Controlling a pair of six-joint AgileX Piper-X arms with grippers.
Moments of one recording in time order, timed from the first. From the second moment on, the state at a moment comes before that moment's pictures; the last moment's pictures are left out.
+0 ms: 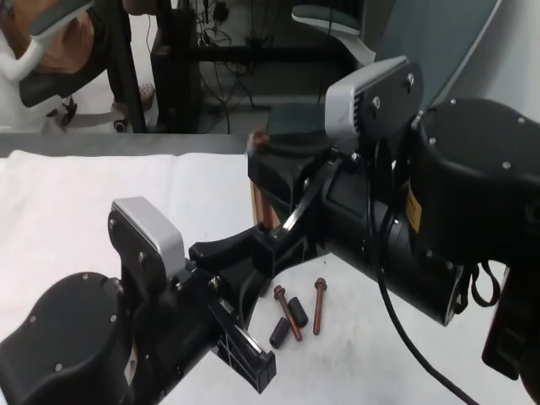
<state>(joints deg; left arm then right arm) -45.0 63.7 -13.6 -45.6 1.8 -7.3 51.9 67.8 -40.4 -14.8 6.4 10.3</state>
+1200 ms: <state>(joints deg) -31.5 64.3 -16.4 -42.8 5.0 -5.9 53.5 58.8 -39.4 6.5 8.8 18.3</state>
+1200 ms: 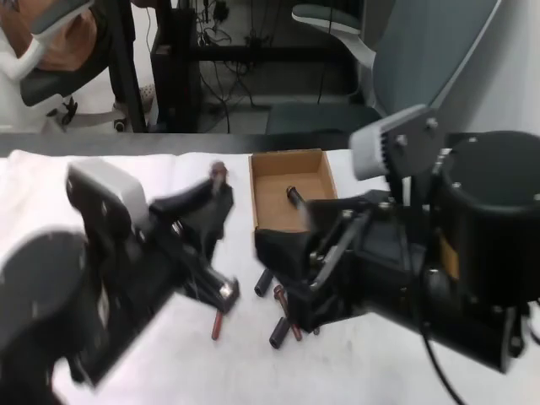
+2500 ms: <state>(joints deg) -25.1 122.3 -80.4 -5.9 29.7 -25.0 32.2 101.3 -62.6 33.6 -11.7 -12.6</state>
